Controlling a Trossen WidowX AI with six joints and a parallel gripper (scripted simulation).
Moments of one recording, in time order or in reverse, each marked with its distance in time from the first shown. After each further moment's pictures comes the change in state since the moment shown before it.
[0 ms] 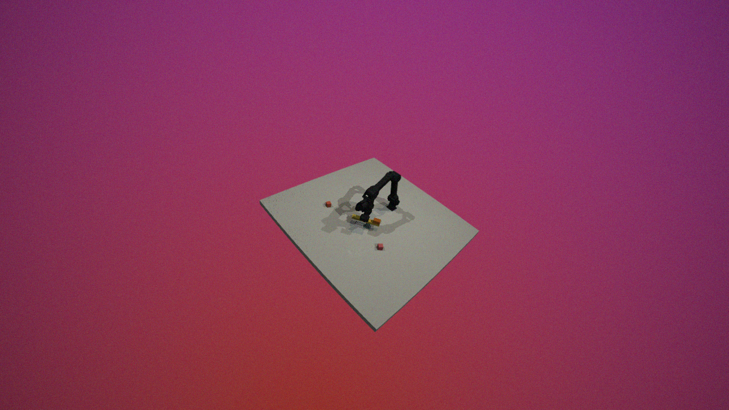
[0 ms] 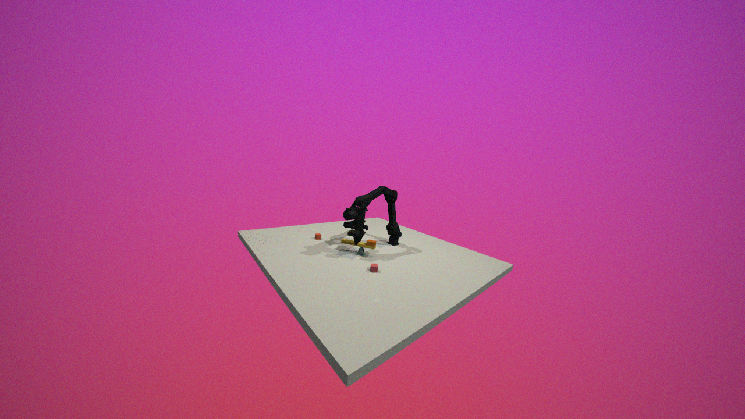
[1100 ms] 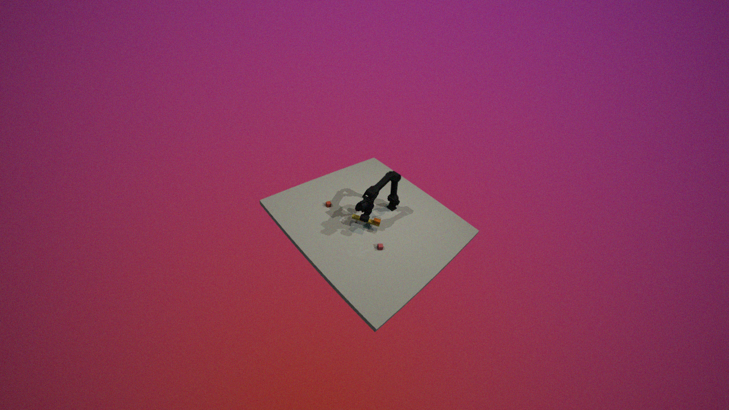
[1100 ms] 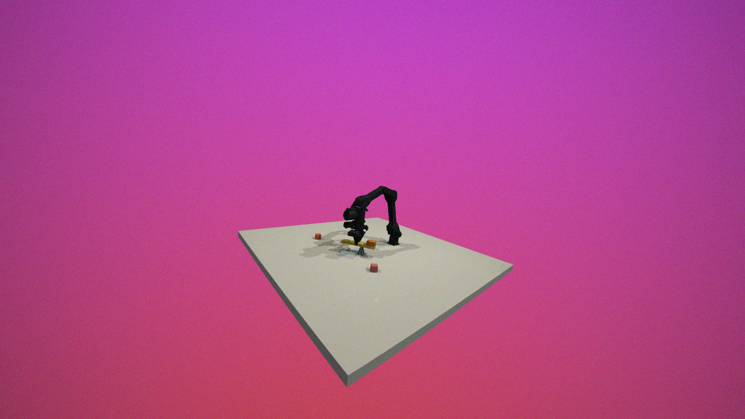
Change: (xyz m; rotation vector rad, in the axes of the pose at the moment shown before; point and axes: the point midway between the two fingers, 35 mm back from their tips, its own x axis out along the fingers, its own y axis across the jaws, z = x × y) arm 0.000 0.000 0.000 0.000 0.000 0.000
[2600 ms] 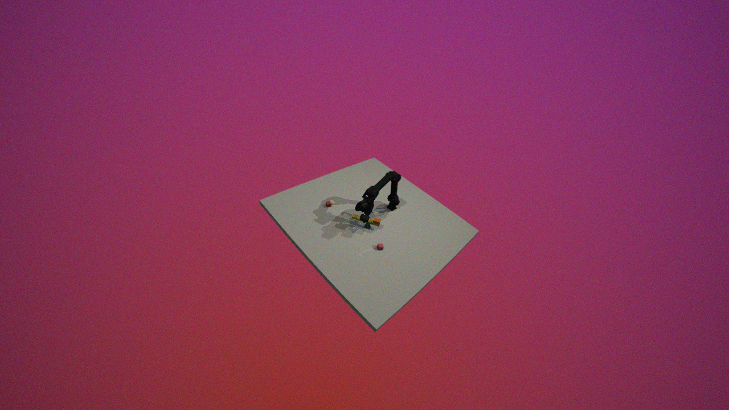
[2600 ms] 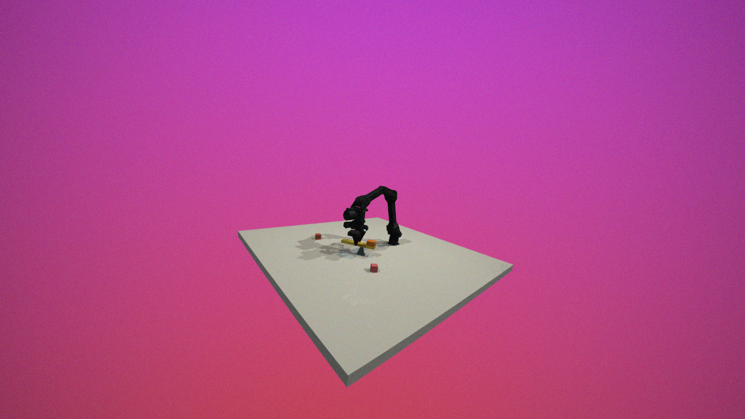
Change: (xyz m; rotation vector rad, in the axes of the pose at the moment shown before) arm 0.000 0.000 0.000 0.000 0.000 0.001
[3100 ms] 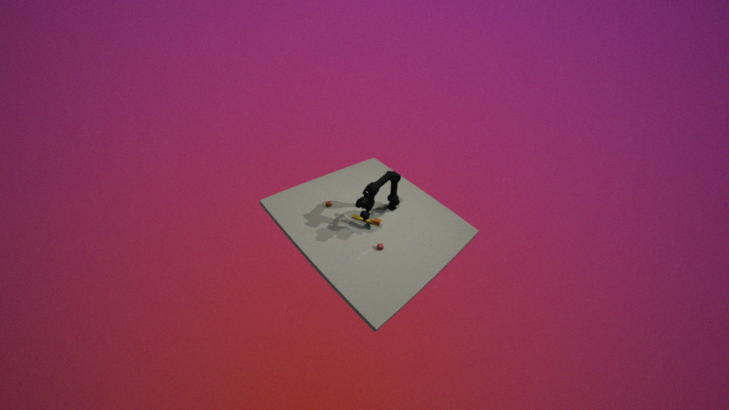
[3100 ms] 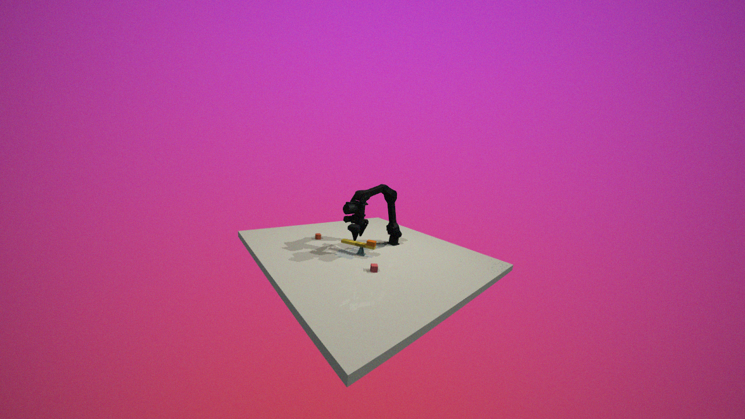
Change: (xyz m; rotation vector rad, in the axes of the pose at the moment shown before) arm -0.037 0.002 0.001 0.000 0.007 -0.014
